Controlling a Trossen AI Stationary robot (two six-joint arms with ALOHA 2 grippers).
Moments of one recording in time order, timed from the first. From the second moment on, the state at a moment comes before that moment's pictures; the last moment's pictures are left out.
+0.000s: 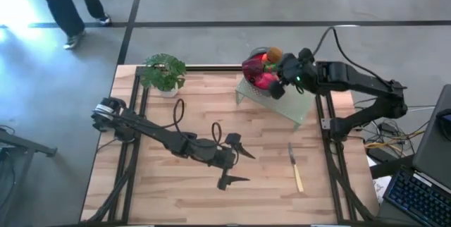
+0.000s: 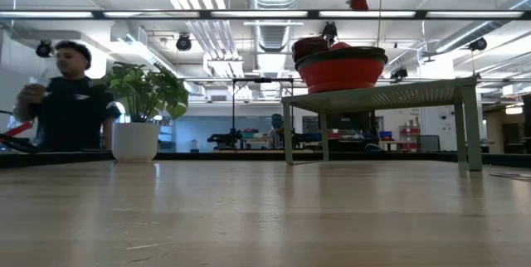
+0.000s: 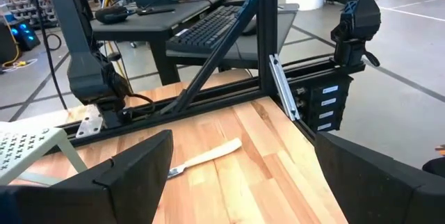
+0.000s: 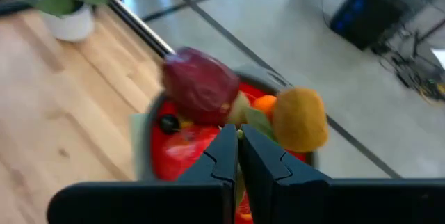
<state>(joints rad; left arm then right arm) -0.35 1.71 1.21 0.36 -0.09 0.09 -0.11 1.31 1.56 -1.04 0.67 0.31</state>
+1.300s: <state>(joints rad) -0.35 1.71 1.21 0.36 -0.09 0.09 -0.36 1.37 1.36 -0.85 0.54 0.23</state>
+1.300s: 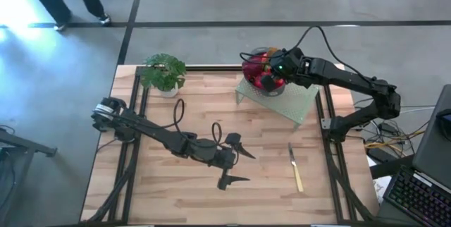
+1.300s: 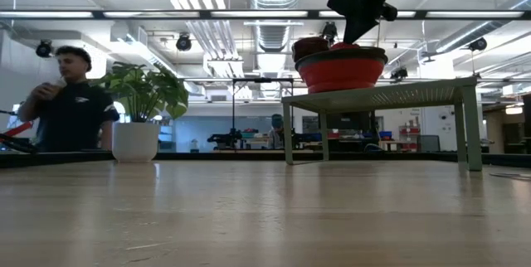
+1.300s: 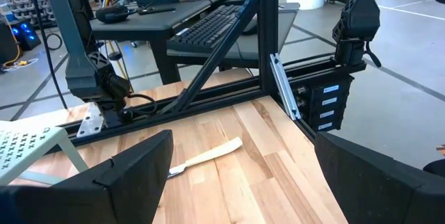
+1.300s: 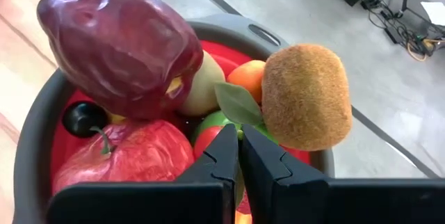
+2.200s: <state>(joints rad) -0.35 1.71 1.21 0.36 -0.09 0.09 -0.36 1.37 1.35 -0.85 0.54 0.24</state>
